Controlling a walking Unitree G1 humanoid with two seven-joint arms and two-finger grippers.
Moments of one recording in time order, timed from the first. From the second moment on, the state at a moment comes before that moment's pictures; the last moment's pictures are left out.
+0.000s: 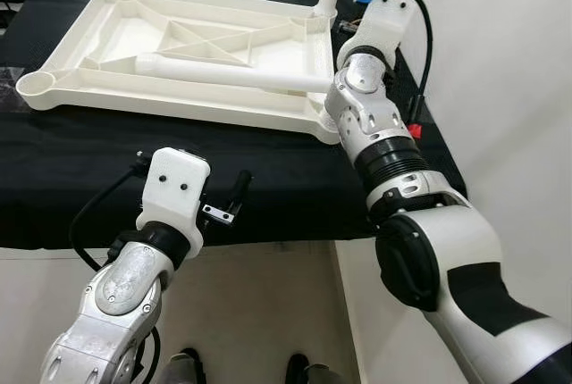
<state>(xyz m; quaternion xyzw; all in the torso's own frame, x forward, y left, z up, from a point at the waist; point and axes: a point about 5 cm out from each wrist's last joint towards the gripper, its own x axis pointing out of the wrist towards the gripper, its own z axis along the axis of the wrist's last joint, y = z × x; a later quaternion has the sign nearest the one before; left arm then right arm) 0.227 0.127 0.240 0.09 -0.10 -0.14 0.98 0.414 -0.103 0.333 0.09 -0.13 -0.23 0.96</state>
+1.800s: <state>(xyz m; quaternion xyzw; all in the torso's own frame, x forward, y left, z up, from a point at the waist) 0.204 0.081 0.222 0.02 -0.04 -0.30 0.95 0.403 -0.115 0.293 0.09 0.00 -0.47 0.88</state>
